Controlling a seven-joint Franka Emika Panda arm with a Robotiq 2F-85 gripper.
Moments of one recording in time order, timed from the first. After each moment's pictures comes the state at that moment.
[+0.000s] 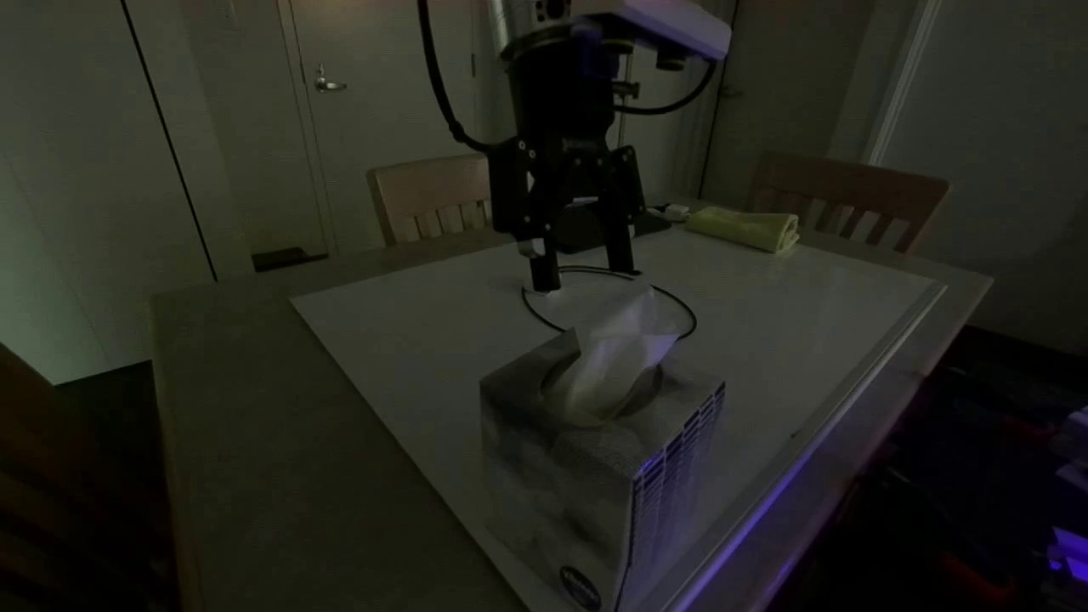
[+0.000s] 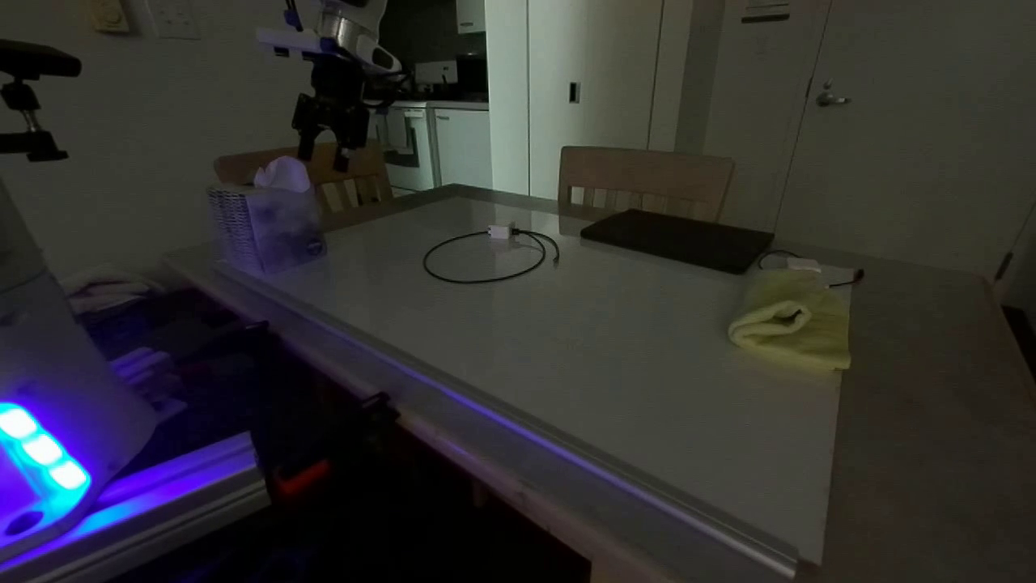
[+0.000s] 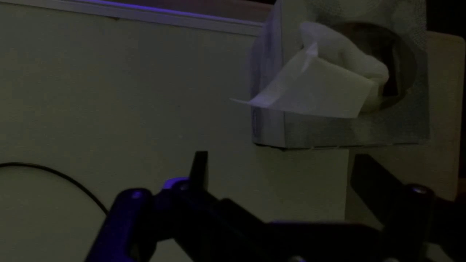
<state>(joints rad) 0.23 0.27 0.27 -2.08 0.19 2.04 0.24</state>
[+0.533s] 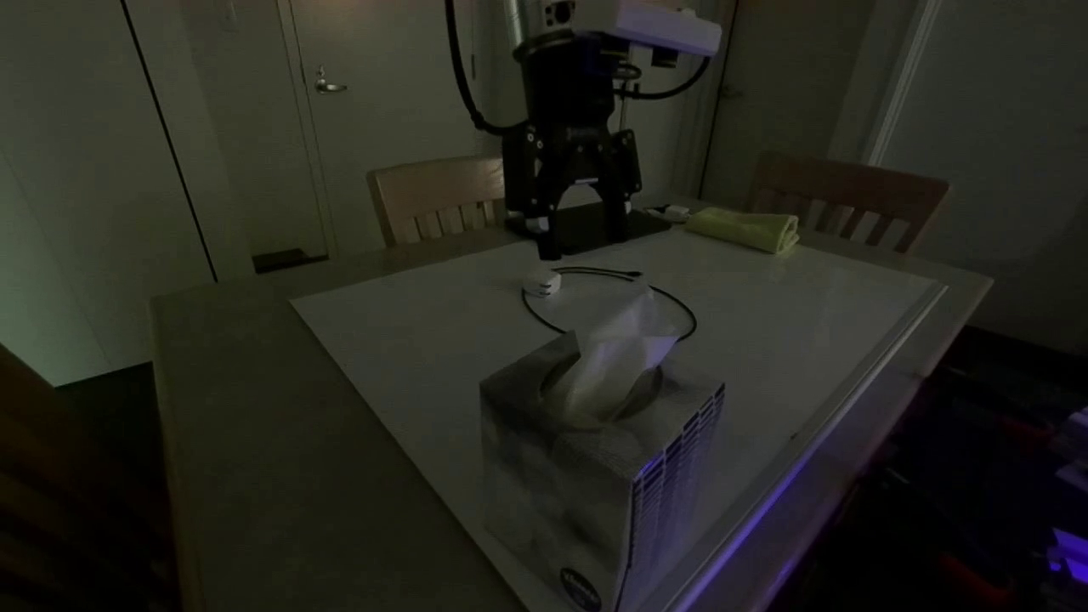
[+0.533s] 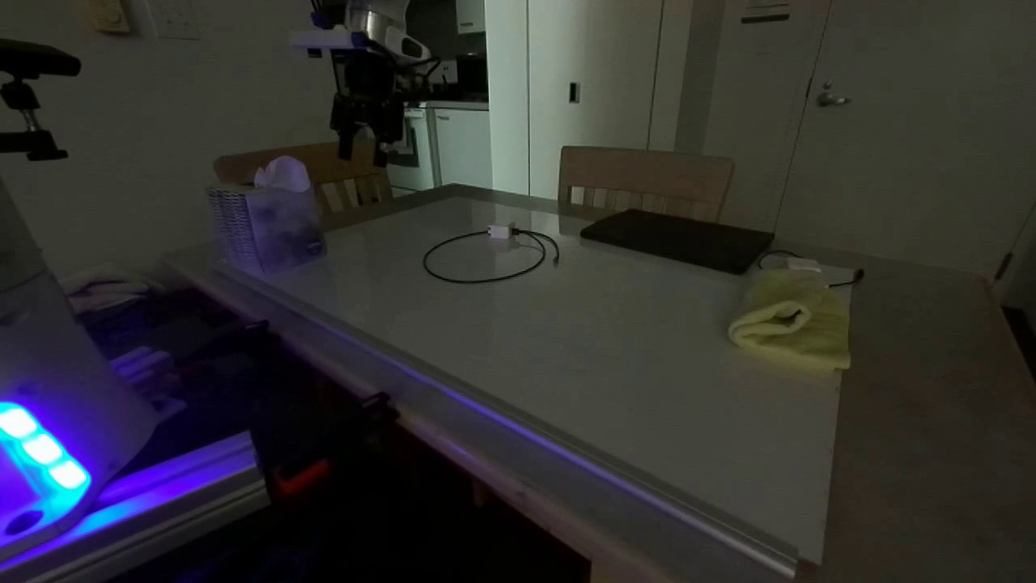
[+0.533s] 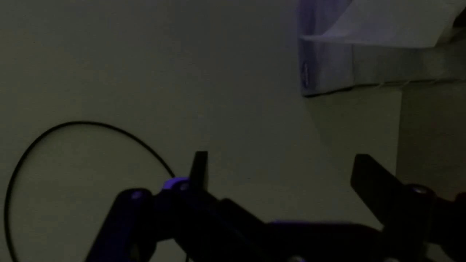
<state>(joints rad) 0.23 0.27 0.19 -2.06 0.10 2.08 0.27</state>
